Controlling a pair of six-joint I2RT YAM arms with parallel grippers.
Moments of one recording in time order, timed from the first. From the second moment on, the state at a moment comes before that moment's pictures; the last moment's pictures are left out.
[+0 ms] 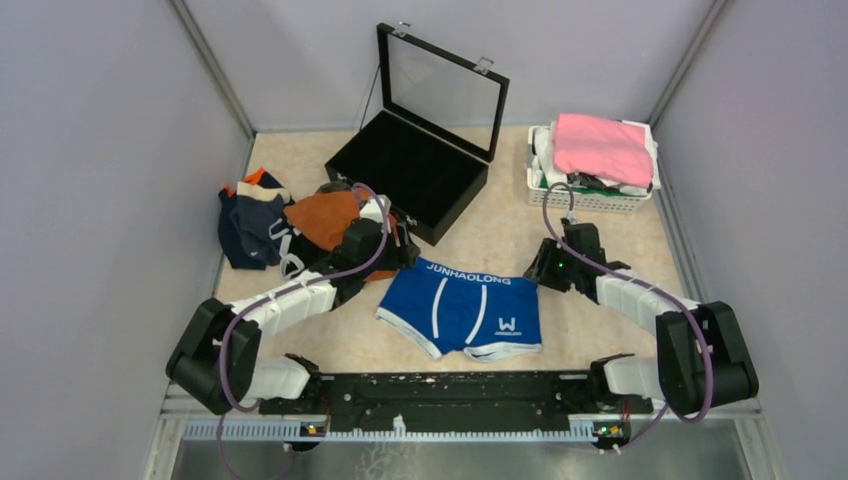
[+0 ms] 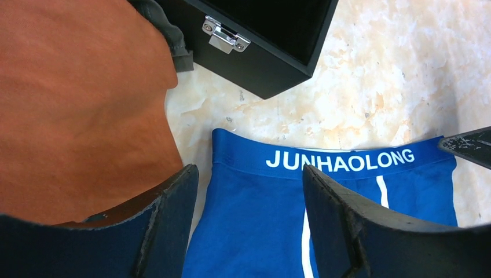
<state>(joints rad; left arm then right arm) -0.56 1.30 0.61 0.17 -0.04 -0.50 0.22 1.28 0.50 -0.11 -0.16 0.55</state>
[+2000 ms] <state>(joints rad) -0.56 1.11 0.66 -0.02 -0.20 -0.46 0.17 1.24 0.43 -0.04 -0.32 0.51</state>
